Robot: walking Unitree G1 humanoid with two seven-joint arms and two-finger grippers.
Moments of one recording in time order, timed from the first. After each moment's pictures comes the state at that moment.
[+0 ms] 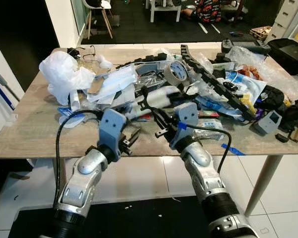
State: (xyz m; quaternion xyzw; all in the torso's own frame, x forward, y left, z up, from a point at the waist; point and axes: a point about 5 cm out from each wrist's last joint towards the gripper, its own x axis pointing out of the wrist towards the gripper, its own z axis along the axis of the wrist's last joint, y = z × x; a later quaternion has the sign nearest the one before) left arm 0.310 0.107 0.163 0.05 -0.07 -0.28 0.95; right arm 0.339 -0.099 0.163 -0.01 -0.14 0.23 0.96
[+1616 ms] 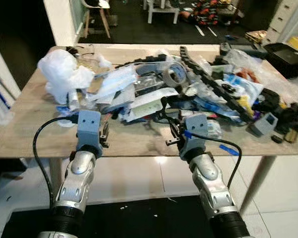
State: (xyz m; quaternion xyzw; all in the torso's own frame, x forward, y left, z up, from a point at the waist) left arm 0.330 0.157 0.139 0.05 -0.03 -0.02 1.00; right arm 0.324 -0.119 0.145 -0.04 -0.09 0.12 0.99
